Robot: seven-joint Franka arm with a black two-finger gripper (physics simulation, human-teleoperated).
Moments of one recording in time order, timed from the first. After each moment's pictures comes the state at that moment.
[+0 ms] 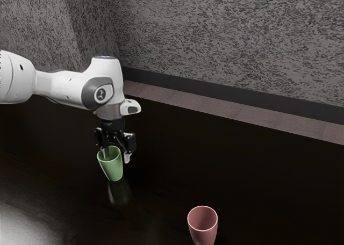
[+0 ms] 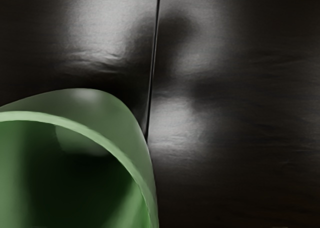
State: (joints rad) arm 0.24 0.24 -0.25 -1.99 0.01 1.99 -0.10
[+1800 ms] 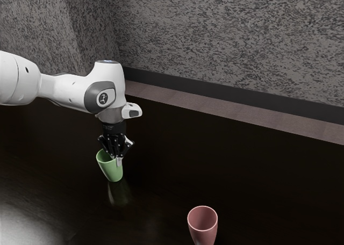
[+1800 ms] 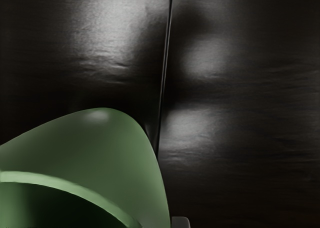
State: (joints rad) arm 0.24 0.28 -0.24 -1.98 0.03 2.01 -0.11
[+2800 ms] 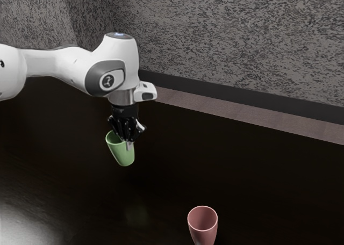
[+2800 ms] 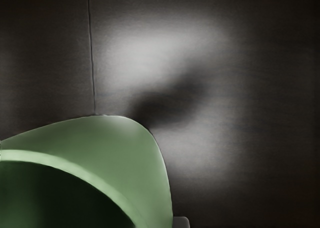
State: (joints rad) arm 0.20 0.06 -0.38 -1.98 0.07 1.91 -0.17
